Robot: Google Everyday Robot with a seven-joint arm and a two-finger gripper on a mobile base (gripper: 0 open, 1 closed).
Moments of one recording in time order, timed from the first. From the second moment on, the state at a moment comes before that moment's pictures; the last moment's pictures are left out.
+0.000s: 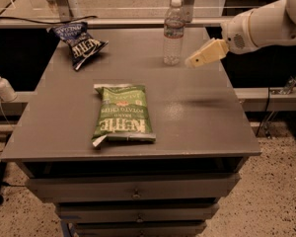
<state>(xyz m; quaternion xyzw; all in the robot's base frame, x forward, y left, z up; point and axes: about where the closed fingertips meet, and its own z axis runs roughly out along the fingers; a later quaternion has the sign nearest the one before) 0.664 -0.163 0.933 -0.40 0.79 0.12 0.45</state>
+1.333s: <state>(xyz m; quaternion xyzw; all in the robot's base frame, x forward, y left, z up) 0.724 -0.123 0.922 -0.36 0.73 0.18 0.55</state>
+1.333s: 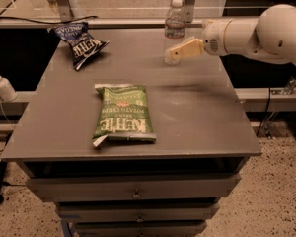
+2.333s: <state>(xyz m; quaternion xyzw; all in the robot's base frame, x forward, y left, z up) 0.783 -0.086 0.909 -0.35 0.70 0.22 0.58</state>
